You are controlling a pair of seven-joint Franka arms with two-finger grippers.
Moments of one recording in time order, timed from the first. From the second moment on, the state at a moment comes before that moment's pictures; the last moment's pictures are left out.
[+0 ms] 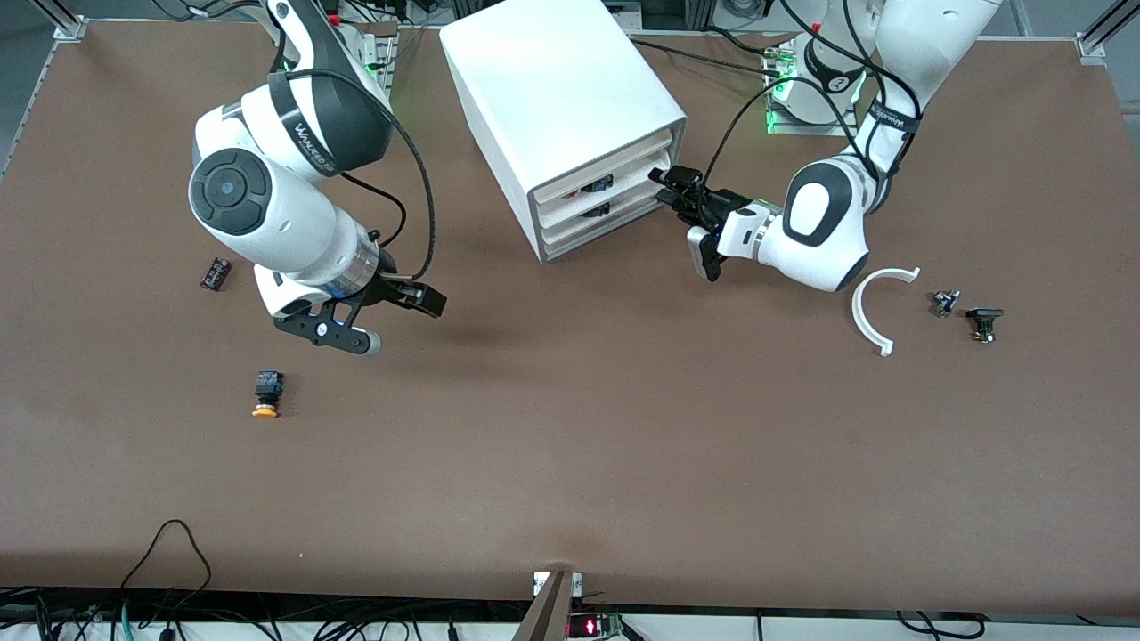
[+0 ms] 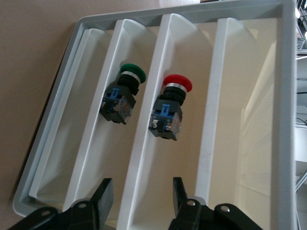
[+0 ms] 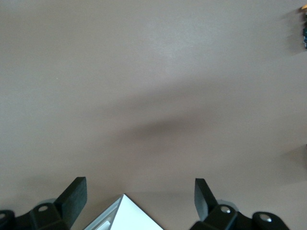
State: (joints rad) left arm -0.13 0.37 -0.22 -2.17 -1.05 1.73 0.88; right arm 0.31 0.41 0.15 -1.44 0.08 1.84 0.73
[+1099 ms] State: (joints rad) left arm -0.12 0.40 -0.28 -2.22 -1.08 1.78 1.05; right arm 0.41 0.57 0.15 -1.19 0.08 1.82 1.18
